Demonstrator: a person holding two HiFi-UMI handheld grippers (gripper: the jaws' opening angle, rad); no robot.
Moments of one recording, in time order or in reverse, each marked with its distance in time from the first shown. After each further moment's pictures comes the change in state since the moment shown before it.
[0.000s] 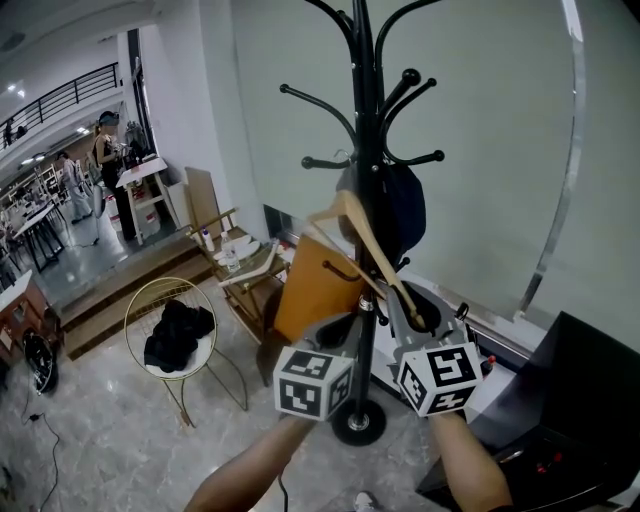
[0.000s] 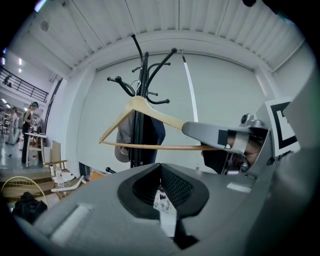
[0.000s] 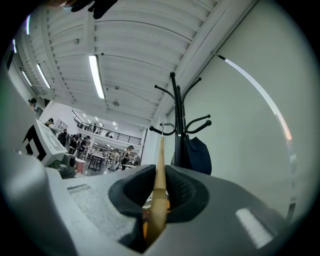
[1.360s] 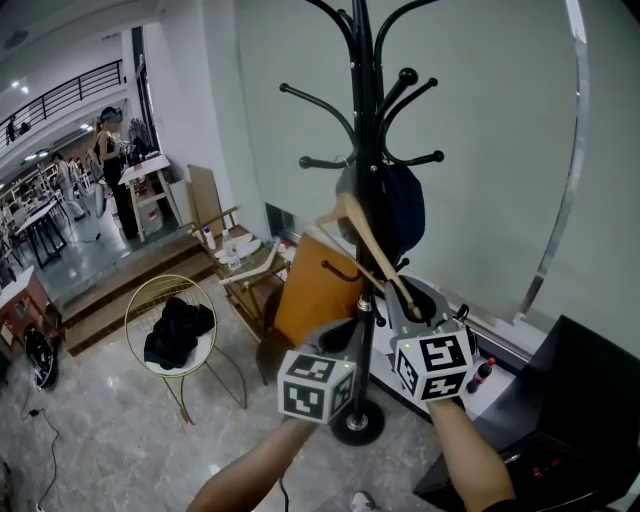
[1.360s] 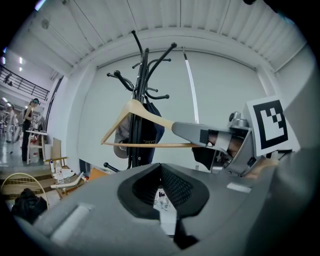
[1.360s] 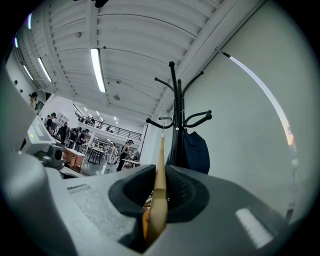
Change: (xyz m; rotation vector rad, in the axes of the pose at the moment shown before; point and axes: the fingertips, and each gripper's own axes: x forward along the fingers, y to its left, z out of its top) left arm 0.007 -0.008 -0.014 -0.013 0.026 0.007; right arm 0.019 -0.016 -0.018 -0.048 0.047 -0.001
